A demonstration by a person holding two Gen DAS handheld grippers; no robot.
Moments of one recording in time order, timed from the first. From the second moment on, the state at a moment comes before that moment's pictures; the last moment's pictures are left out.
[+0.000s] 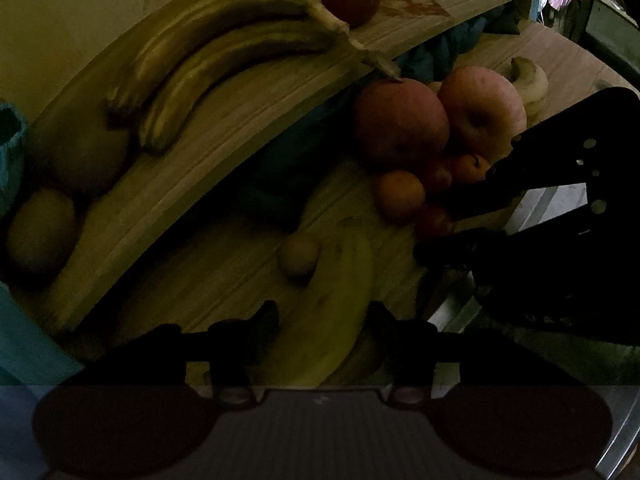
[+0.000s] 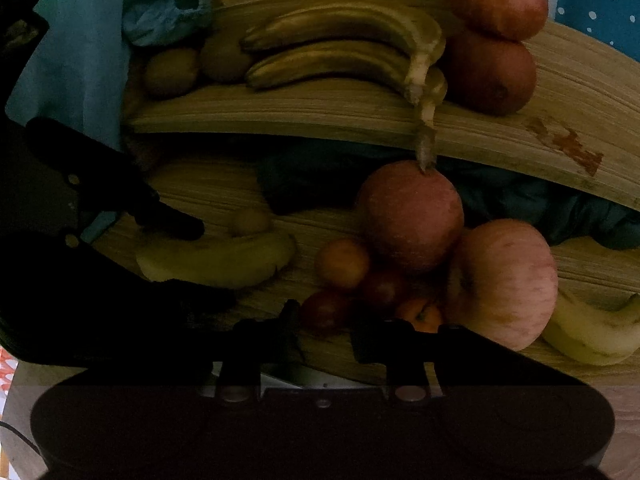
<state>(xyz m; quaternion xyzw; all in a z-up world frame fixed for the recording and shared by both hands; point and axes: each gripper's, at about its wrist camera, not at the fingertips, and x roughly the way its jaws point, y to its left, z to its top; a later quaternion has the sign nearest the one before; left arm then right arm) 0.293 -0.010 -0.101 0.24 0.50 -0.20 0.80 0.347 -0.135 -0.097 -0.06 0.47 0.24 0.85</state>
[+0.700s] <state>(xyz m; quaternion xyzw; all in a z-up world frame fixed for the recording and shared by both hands) 0.289 -0.010 -0.083 0.23 0.49 -0.17 0.82 0.333 -0.145 -0.082 -0.05 0.45 0.25 0.86</state>
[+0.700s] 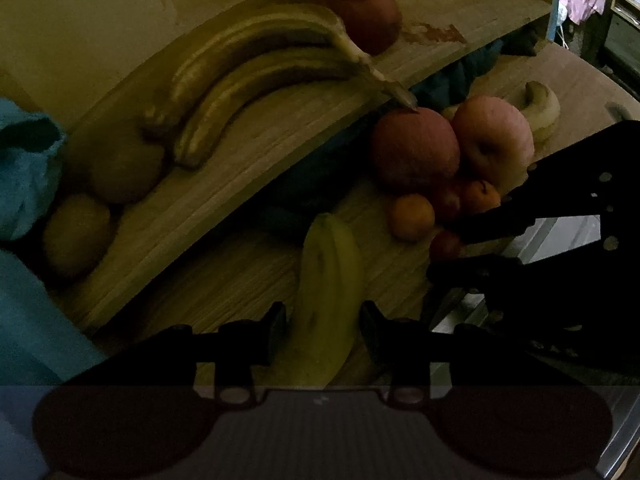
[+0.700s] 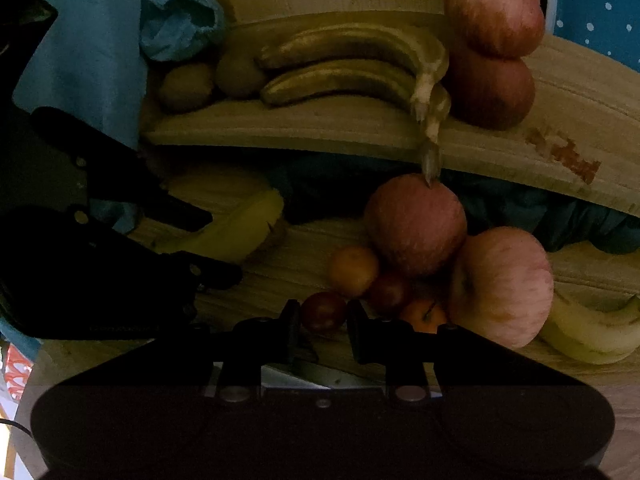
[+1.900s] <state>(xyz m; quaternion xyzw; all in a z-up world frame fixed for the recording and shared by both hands) 0.201 -0.030 0.000 0.19 0.44 -0.14 0.87 0.256 -0.181 -0.037 -0.06 0.41 0.28 0.86</state>
